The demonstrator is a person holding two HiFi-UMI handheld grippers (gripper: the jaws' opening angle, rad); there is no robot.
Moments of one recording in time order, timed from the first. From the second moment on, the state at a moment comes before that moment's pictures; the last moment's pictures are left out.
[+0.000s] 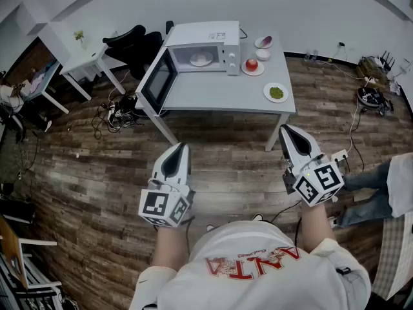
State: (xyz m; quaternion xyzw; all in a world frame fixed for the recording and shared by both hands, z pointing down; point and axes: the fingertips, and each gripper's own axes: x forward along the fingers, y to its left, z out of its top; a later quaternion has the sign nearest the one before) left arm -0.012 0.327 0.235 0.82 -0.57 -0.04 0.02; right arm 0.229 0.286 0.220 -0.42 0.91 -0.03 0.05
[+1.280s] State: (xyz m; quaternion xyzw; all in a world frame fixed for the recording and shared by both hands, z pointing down) left arm 0.073 0.297 0.251 0.83 -0.55 -0.01 0.03; right arm 0.311 0.258 0.240 -0.42 0.90 -0.07 0.08
